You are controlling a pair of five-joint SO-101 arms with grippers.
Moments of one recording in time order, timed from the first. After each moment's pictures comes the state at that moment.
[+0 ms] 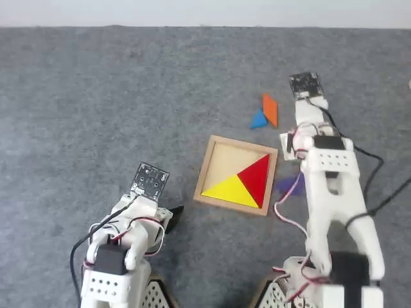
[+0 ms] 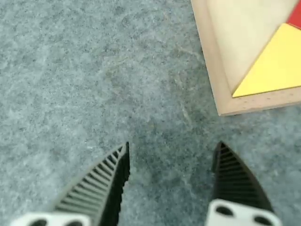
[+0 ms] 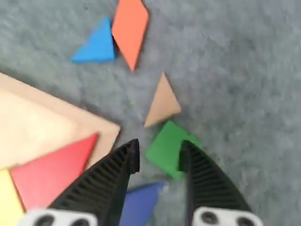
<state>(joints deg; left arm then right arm) 2.8 -103.1 97.1 72.0 -8.1 -1.4 -13.9 36.2 44.8 14.5</state>
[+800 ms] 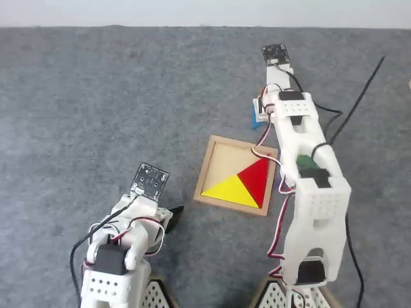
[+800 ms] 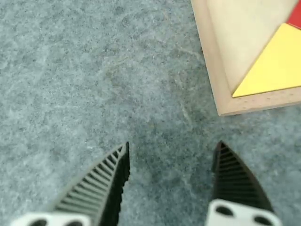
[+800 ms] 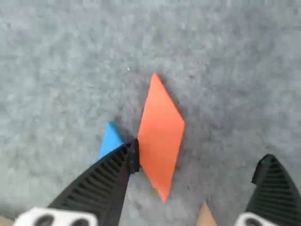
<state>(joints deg) 2.8 -103.1 97.1 72.0 -8.1 -8.3 37.1 -12.5 44.5 5.1</state>
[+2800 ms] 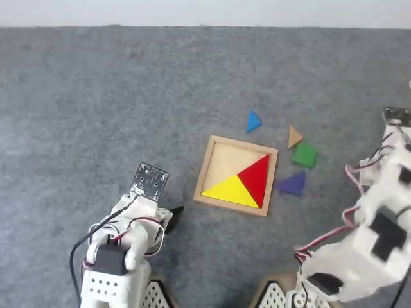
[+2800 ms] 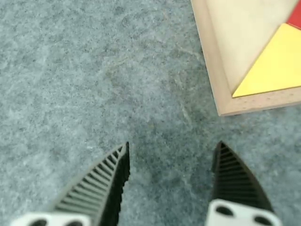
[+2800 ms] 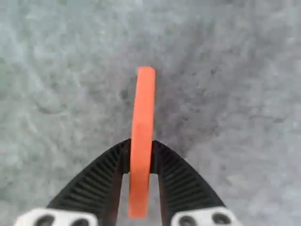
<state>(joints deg) 2.8 -103.1 97.1 72.0 -8.1 33.2 5.5 25.6 51.3 27.4</state>
